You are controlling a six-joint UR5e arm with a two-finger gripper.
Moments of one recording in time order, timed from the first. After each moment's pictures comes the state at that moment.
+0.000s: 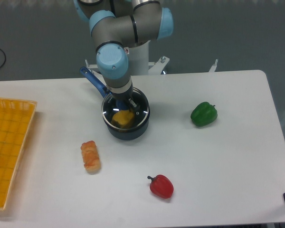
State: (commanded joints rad) arm 2.31 -1.69 -1.93 -1.23 1.65 1.11
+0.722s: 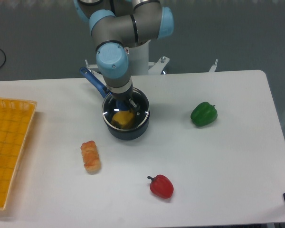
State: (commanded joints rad) arm 2.31 -1.70 -1.92 -1.23 1.65 1.10
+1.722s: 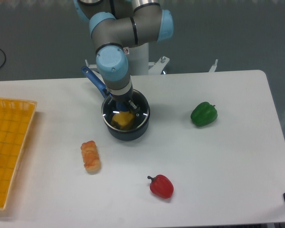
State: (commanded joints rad) arm 2.31 -1.71 -1.92 -1.22 1.66 1.10
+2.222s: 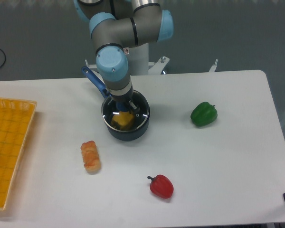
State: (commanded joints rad) arm 2.31 -1.71 -1.91 -1.22 1.67 1.11
